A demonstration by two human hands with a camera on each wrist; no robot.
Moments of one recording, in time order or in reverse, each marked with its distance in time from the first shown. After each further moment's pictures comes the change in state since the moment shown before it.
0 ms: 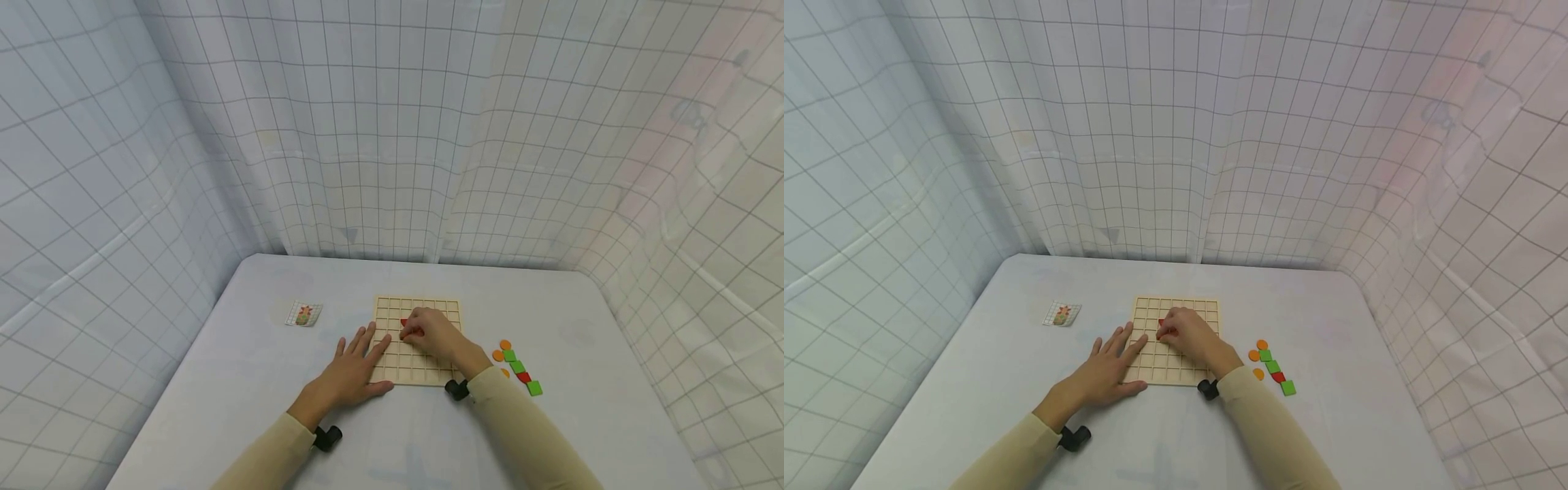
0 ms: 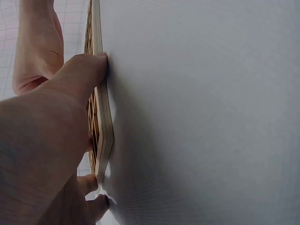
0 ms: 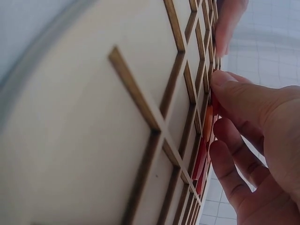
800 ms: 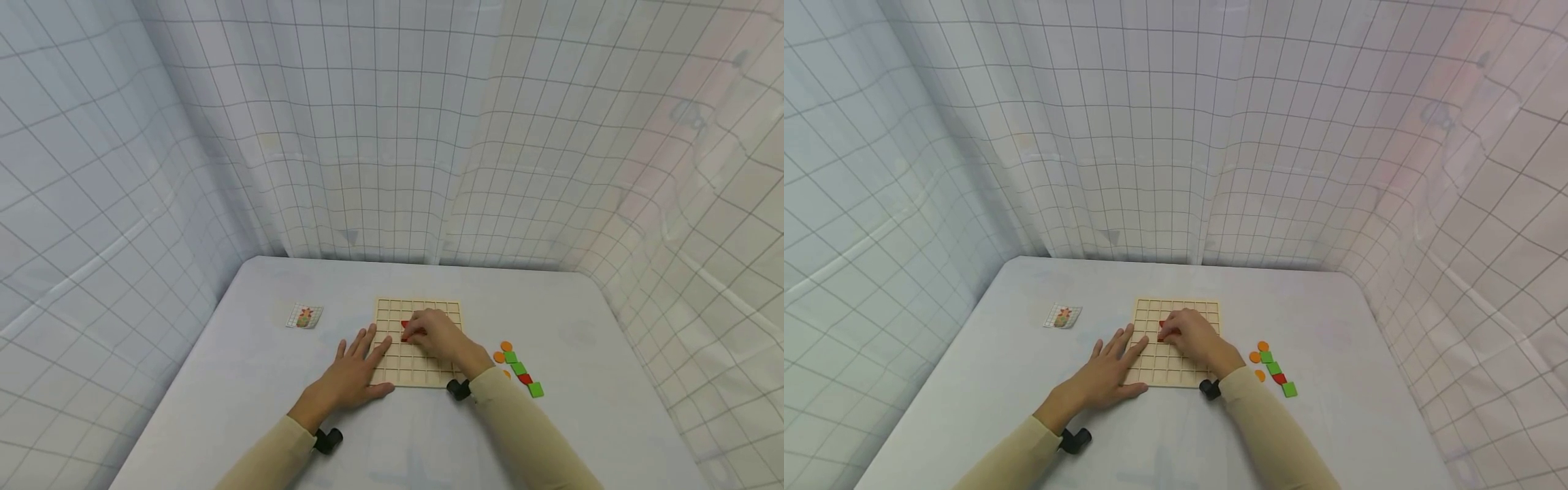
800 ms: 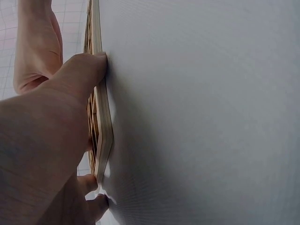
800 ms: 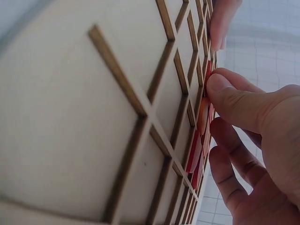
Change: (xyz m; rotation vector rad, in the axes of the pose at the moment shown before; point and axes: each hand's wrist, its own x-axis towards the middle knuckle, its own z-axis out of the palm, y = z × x) left_hand 0.001 0.000 0.002 0.005 0.015 0.009; right_hand 0.000 0.001 -0.005 -0.006 0.011 -0.018
